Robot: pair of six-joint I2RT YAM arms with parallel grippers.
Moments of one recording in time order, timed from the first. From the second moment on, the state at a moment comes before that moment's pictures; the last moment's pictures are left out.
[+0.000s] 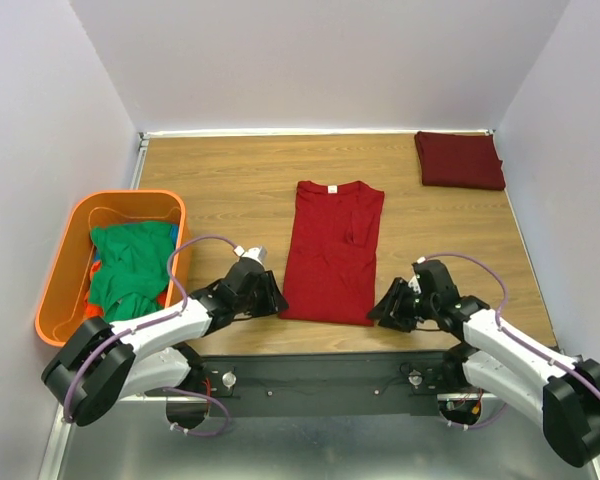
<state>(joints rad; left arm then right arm) -0.71 1.11 0.35 -0.04 0.07 -0.84 0.45 0.89 0.26 -0.30 -0.34 0.94</state>
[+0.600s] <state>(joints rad) -0.79 1.07 0.30 0.00 0.06 -0.93 0.45 0.78 0.18 -0.29 -0.39 1.06</state>
